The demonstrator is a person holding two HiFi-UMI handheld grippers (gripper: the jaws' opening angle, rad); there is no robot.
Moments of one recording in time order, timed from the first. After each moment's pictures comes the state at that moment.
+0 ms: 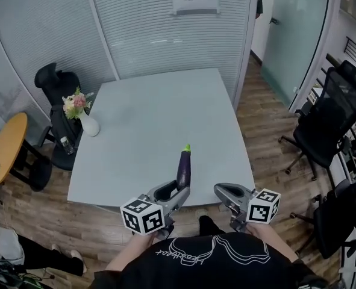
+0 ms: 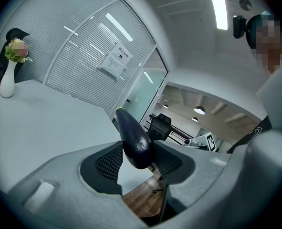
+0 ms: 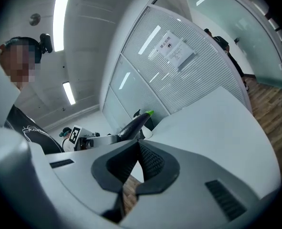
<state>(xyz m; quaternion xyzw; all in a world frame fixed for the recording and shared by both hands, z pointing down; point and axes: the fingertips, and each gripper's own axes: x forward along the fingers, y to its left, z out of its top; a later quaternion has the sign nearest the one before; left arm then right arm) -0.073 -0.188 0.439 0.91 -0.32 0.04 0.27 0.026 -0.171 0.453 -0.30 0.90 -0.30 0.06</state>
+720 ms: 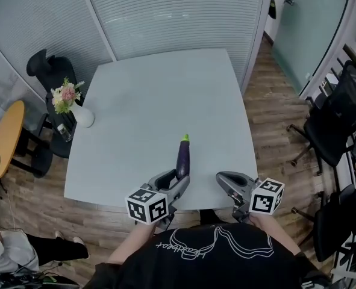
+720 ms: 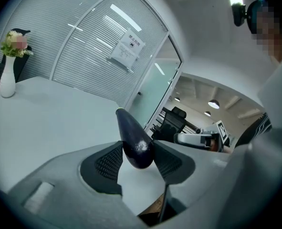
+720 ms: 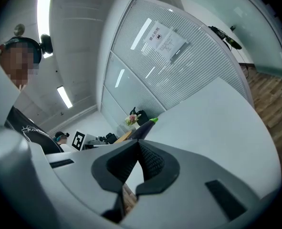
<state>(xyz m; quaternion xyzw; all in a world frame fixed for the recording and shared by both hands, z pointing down) -0.061 -0.292 0.494 0.88 -0.37 0.10 0.29 0.045 -0.273 0.478 -0.28 0.89 -0.34 0.05</state>
